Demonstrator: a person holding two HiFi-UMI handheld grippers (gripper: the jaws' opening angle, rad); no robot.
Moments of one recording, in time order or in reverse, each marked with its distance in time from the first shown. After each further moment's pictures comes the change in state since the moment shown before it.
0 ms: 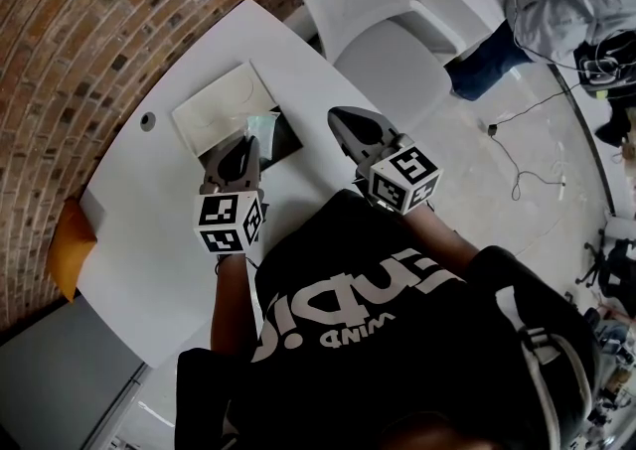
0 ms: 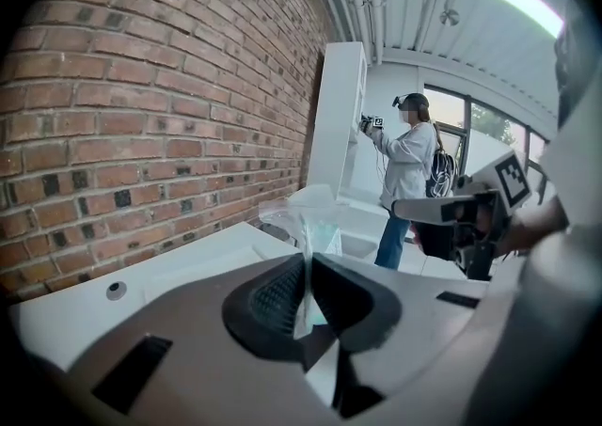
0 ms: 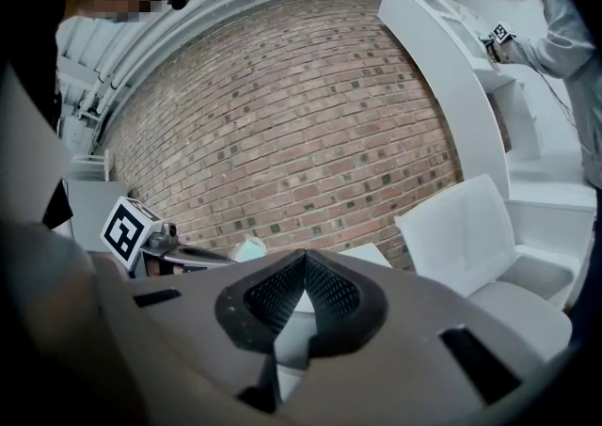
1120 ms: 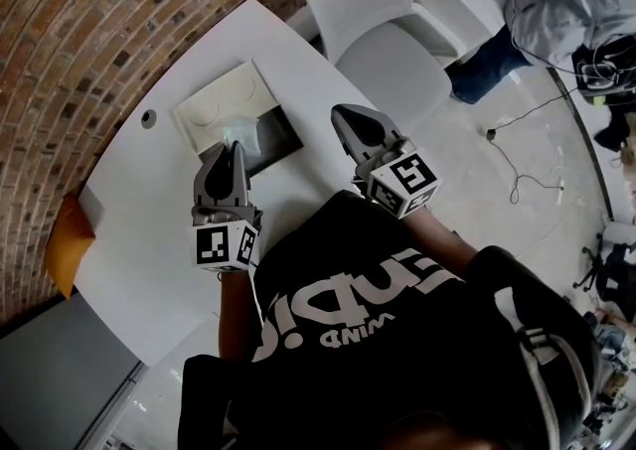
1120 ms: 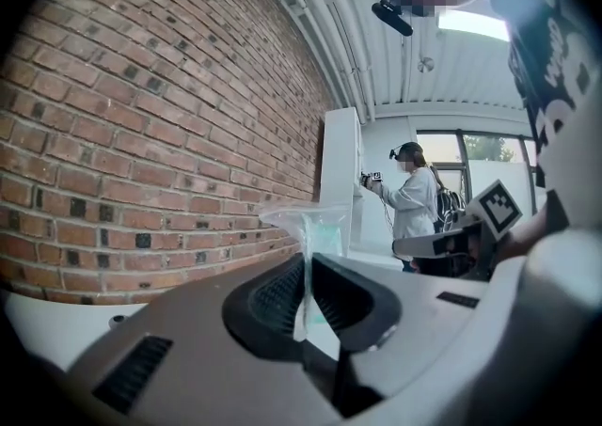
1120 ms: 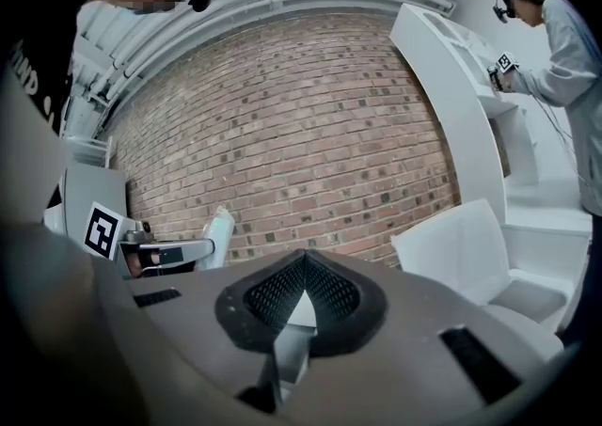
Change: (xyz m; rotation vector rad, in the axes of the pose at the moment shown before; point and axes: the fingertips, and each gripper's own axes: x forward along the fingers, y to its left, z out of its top) left arm -0.047 0.010 0.033 0.020 -0.392 0.068; right arm -0.004 0.000 0.007 -0.122 -0.064 -0.033
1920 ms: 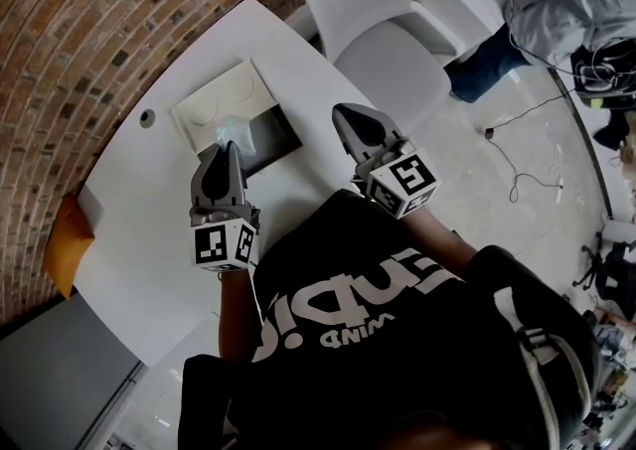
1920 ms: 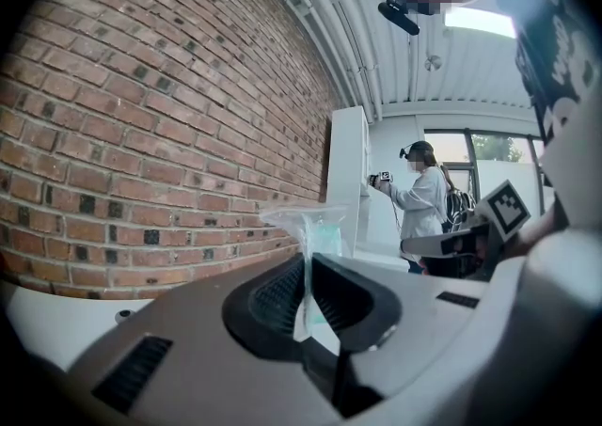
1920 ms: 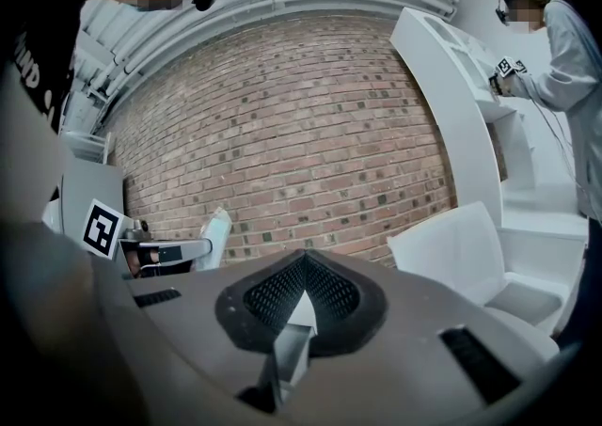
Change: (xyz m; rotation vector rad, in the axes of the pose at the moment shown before) left arm -0.002 0.008 -0.005 -0.018 0.003 0.043; right arm -0.002 -0.002 0.001 0.001 -0.012 -0.022
